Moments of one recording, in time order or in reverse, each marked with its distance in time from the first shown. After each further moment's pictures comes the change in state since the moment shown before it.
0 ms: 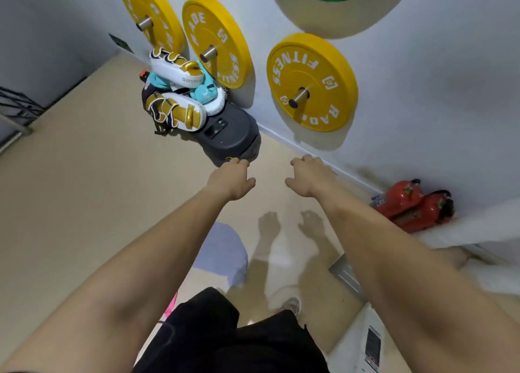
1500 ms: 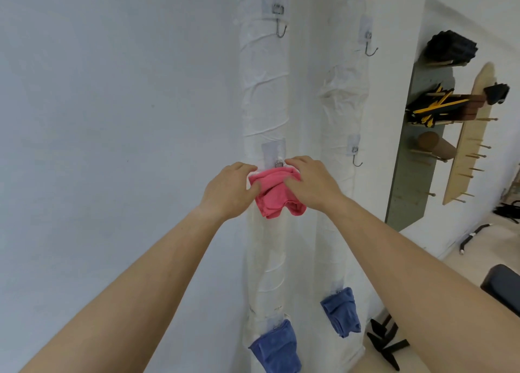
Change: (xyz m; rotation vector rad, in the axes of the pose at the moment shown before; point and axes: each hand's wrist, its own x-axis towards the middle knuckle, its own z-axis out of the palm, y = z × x) left_hand -0.061 0.734 -0.332 -0.243 0.554 1.546; right_hand -0.405 0.437 -0.404 0.107 1.272 0.838
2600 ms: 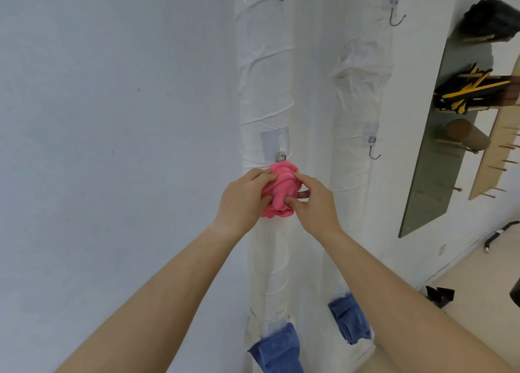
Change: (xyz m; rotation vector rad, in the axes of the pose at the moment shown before) left_hand 0.014 -0.003 0.079 -0.074 0.216 0.152; right_hand 0.002 0.055 0.084 0.565 0.208 0.050
